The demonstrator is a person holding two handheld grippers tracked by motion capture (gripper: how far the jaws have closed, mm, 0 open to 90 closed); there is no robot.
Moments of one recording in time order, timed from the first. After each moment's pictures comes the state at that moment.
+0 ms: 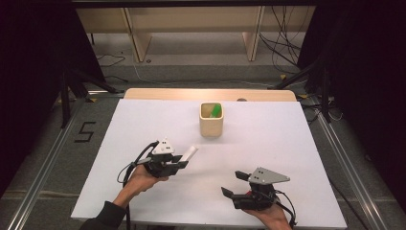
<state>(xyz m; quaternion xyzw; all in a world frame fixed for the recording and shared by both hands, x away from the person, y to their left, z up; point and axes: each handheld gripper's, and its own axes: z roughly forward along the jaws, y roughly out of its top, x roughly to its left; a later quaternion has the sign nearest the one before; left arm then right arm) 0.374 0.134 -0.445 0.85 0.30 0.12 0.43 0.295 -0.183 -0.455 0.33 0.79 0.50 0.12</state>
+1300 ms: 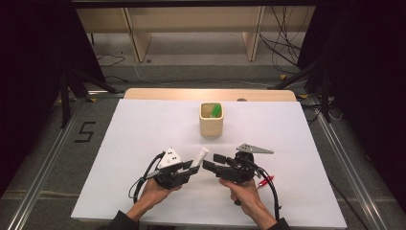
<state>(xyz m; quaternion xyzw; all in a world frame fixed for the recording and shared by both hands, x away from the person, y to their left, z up) 0.345 0.106 -0.455 0.80 0.32 0.13 0.49 0.356 -0.140 -0.449 0.42 0.69 0.59 -0.03</state>
